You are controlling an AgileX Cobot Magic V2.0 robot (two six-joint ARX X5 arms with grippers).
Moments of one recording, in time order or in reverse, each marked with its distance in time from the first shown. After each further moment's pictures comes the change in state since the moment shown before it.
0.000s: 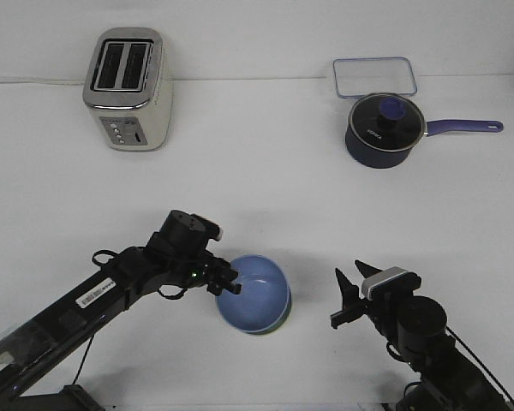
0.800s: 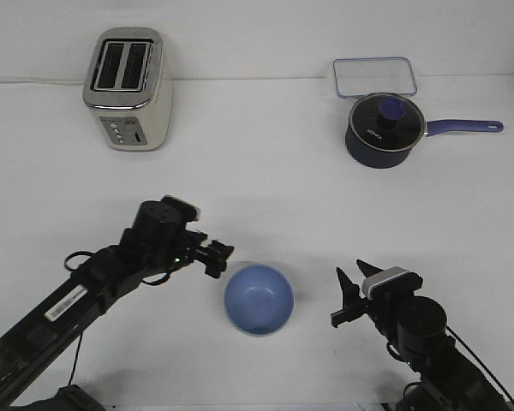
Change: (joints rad) left arm 0.101 -0.136 0.000 0.092 -0.153 0.023; right arm 0.000 0.000 0.000 0.000 0.027 0.000
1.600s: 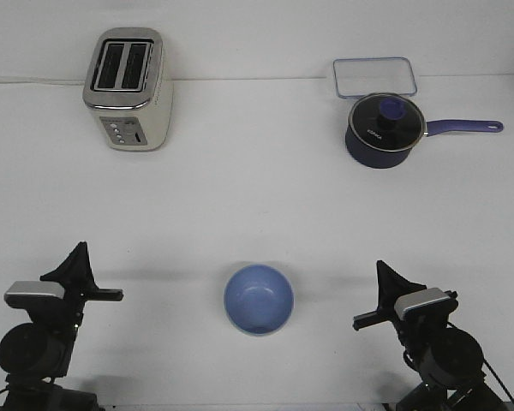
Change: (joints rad) left arm 0.415 -0.969 -0.685 0.421 -0.309 0.192; right arm 0.000 -0.246 -0.043 0.022 0.162 -0.042
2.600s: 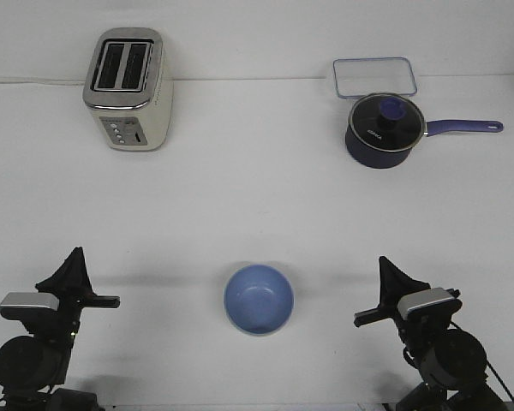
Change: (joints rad) left arm 0.007 -0.073 -0.006 -0.017 0.000 -0.006; right arm 0.000 0.000 0.000 0.045 0.020 -0.005
